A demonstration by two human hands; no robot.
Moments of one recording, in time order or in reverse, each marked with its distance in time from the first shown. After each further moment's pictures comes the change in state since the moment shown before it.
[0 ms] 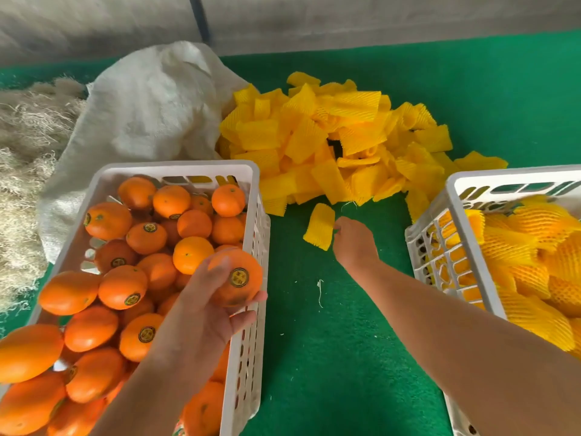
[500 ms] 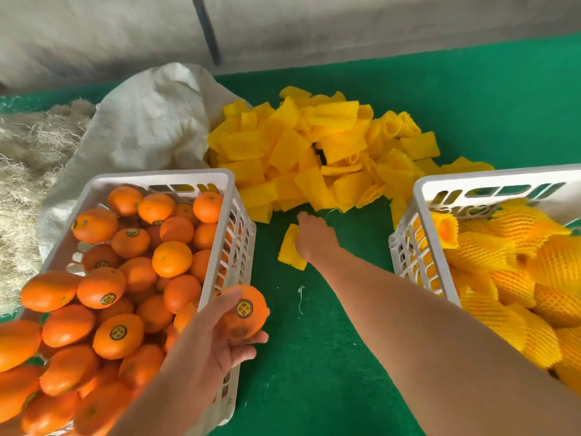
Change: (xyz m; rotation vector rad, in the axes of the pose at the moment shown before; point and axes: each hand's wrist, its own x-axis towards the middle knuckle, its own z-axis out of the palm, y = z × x) left_hand -0.010 -0.053 0.047 0.066 0.109 -0.131; right_hand 0.027 -0.031 0.001 -0.178 -0.123 -0.183
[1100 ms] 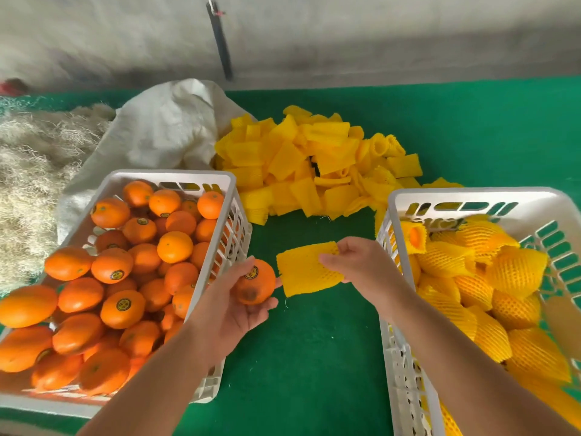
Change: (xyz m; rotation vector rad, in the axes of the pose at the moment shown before) left_hand -0.008 -0.005 0.040 -0.127 -0.145 -0.009; right_hand -0.194 0.046 -0.133 0.812 0.017 0.003
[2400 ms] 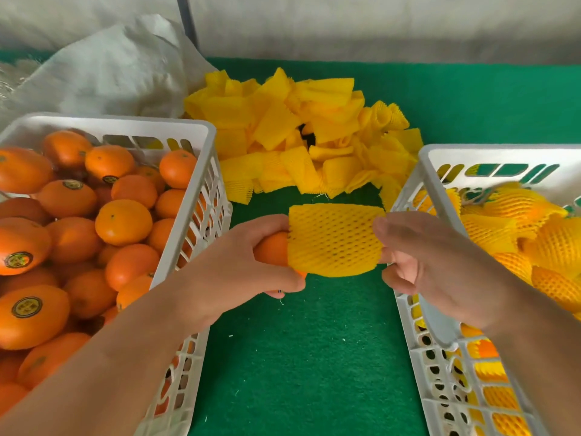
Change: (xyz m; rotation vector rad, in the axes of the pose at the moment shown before) left_hand 0.063 0.006 -0.018 0.845 -0.411 0.356; right_hand -0.012 0.029 0.000 0.350 -0.212 -0.130
